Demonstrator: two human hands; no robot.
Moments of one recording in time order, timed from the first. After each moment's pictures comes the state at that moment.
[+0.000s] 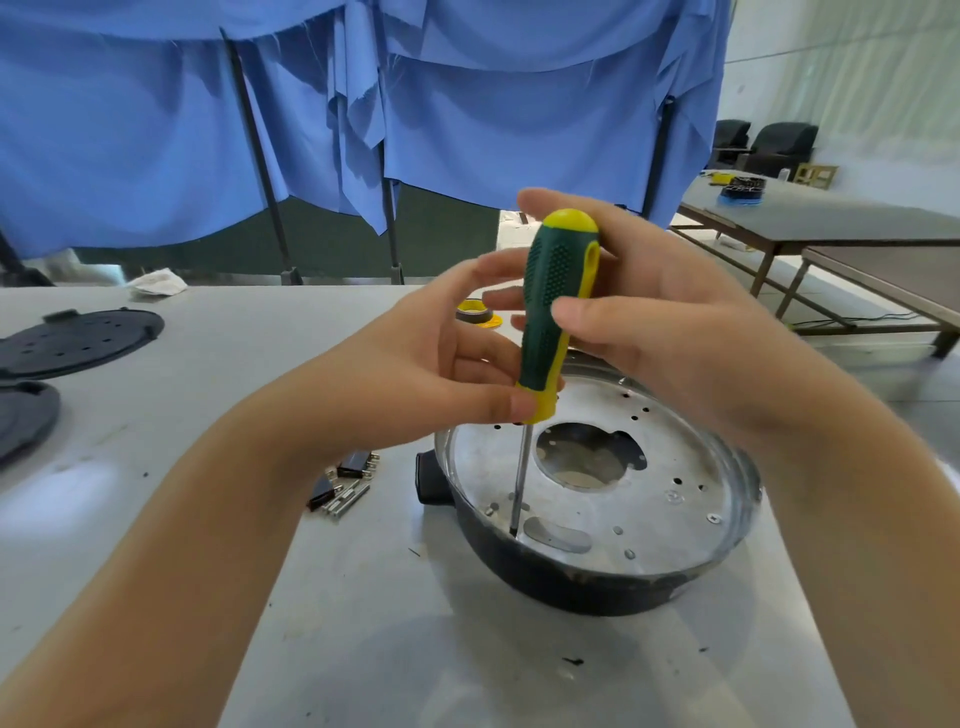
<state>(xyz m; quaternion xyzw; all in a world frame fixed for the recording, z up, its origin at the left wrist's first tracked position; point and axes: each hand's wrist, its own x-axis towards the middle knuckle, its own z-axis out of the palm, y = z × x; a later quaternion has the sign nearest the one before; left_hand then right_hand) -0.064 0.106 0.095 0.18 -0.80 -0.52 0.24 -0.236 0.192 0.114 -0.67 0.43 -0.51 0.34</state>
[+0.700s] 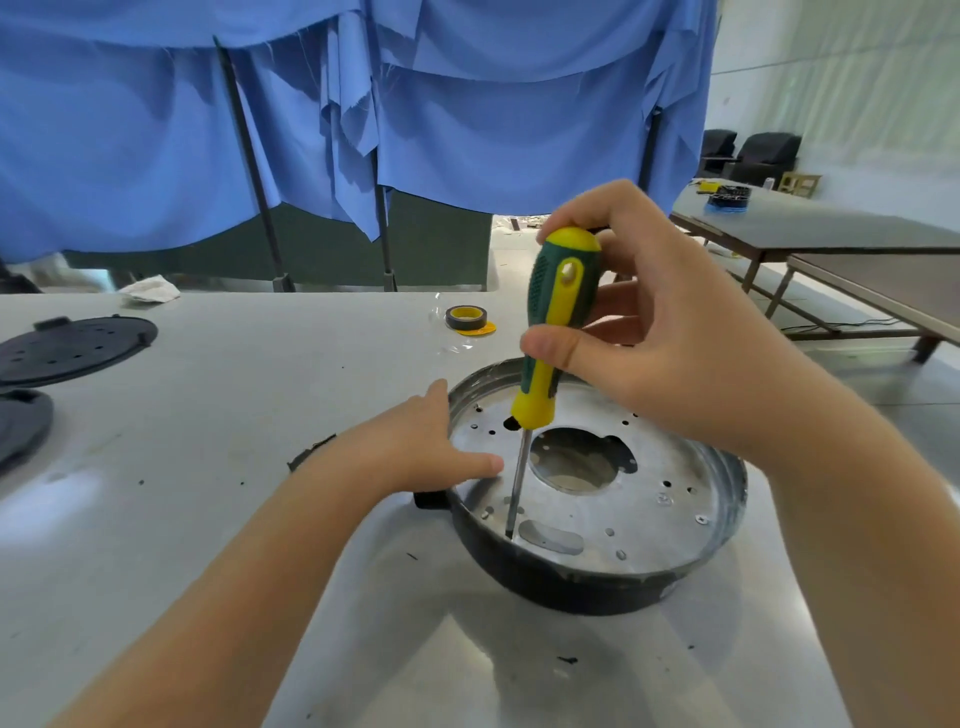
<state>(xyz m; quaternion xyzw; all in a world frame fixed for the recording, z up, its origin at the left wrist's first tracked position) -0.084 0.066 0.028 0.47 -0.85 -0.23 -0.01 -0.232 0.200 0.118 -0.72 0.53 -0.44 0.08</state>
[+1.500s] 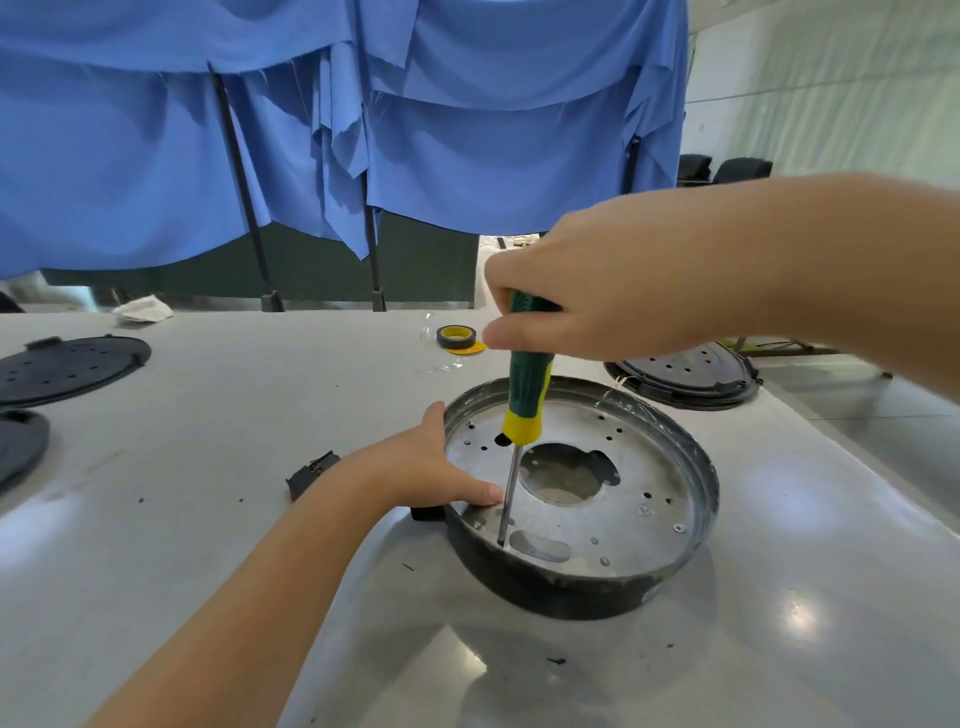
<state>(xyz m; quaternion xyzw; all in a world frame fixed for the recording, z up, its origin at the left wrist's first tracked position) -0.086 0.064 0.020 0.48 -0.81 -0.33 0.02 -0.203 0.190 0.193 -0.75 0.62 0.10 -0.20</state>
